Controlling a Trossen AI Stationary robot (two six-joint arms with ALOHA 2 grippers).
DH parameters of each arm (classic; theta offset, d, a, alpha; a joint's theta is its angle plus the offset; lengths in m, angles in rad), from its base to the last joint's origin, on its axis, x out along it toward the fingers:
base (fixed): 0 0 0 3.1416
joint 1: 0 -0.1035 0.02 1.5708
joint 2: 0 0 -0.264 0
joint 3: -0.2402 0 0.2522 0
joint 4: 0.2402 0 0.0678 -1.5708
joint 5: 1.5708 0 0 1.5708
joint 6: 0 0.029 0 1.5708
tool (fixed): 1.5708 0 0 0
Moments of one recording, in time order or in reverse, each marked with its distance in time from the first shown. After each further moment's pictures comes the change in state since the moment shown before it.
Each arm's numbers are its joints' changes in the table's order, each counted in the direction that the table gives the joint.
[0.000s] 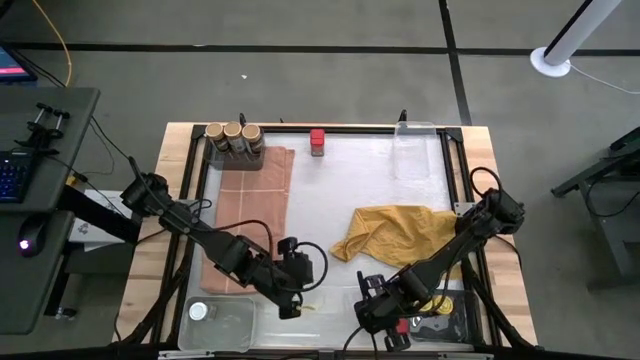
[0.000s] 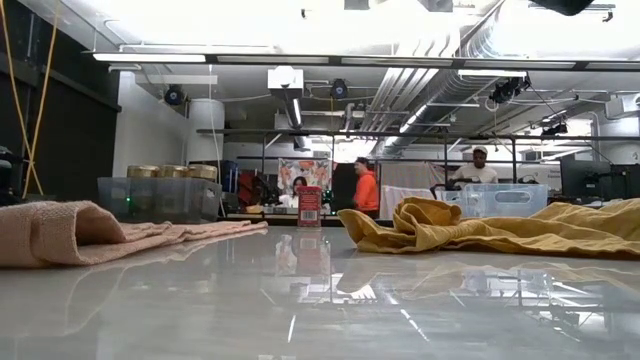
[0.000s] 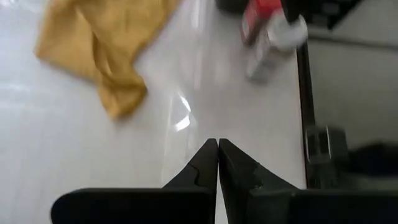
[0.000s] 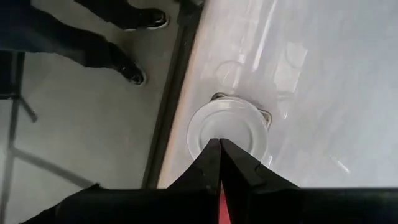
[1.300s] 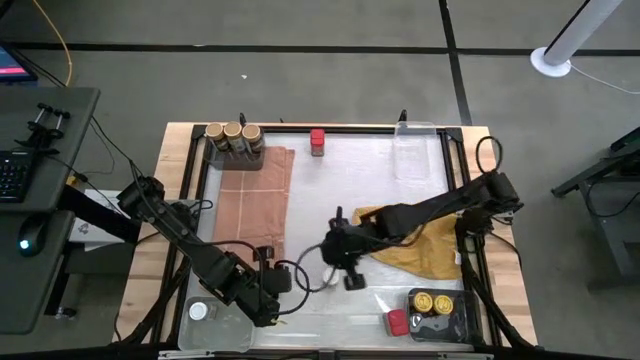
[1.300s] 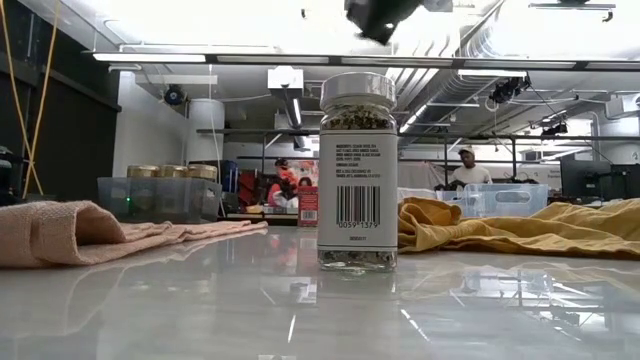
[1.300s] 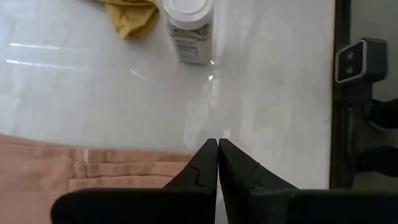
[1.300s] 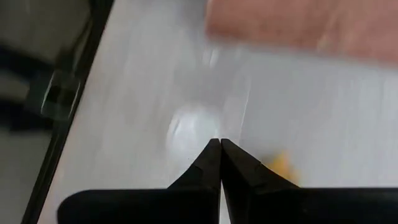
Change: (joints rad) left arm 0.108 0.000 0.000 0.270 -0.025 -0.146; right arm 0.326 -0.068 -0.028 -0.093 0.100 -0.327
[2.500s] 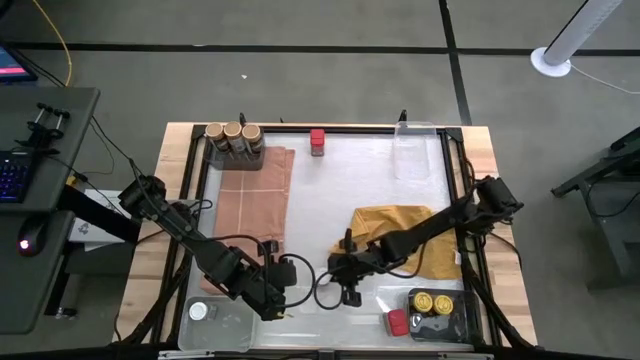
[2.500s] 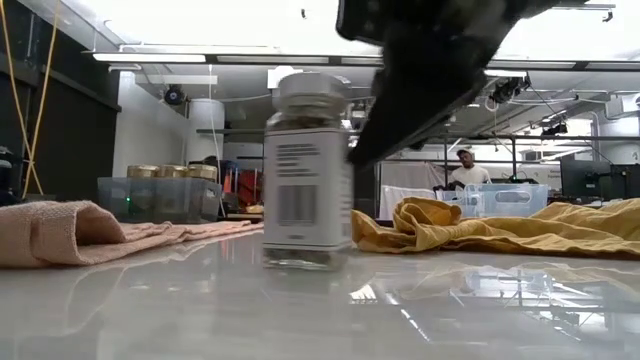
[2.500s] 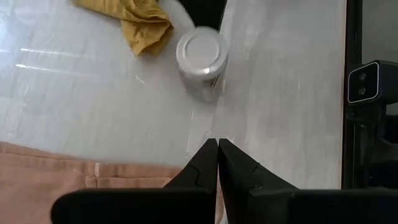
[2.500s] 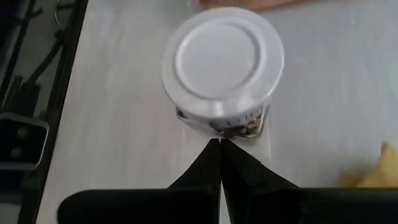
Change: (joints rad) left arm -0.038 0.000 0.000 -0.027 -0.027 0.026; right arm -0.073 0.047 0.411 -0.613 0.086 0.321
